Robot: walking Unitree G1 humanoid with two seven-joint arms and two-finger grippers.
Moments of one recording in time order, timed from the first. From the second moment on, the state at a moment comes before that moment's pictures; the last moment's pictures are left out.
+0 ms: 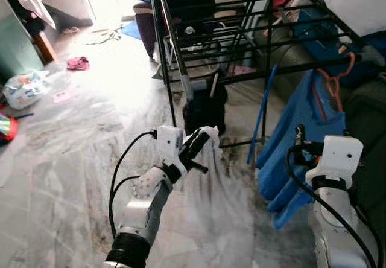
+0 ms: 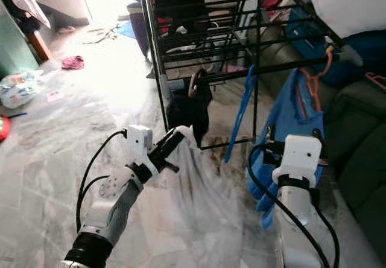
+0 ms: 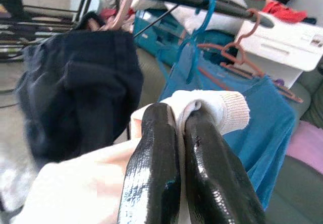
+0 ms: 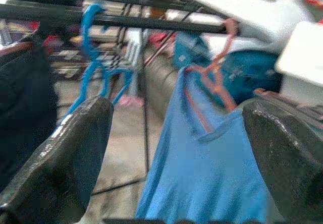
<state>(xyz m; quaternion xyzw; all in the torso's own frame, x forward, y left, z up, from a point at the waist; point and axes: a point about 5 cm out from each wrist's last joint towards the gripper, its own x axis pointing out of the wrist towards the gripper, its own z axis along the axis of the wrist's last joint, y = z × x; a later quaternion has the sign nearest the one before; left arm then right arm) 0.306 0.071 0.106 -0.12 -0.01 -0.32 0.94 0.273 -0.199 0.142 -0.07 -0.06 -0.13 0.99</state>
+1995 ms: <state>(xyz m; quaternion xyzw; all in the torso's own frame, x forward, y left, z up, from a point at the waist) 0.296 0.067 0.099 -0.09 0.02 -0.35 0.93 0.381 -0.230 0.140 -0.13 0.11 -0.07 0.98</state>
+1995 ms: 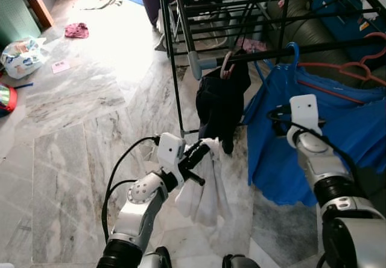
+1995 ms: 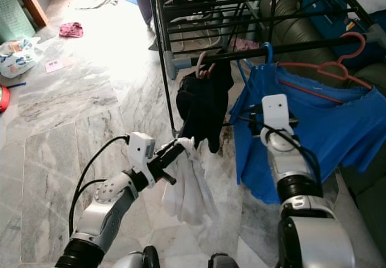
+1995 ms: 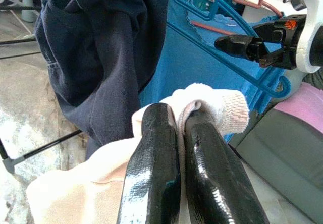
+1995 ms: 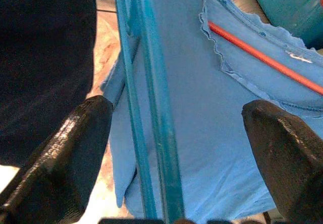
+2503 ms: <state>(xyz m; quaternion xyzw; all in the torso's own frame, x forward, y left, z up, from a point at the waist) 0.298 0.066 0.100 -0.08 0.02 -0.35 0.93 0.388 -0.226 0.147 -0.13 0.11 -0.04 0.99</state>
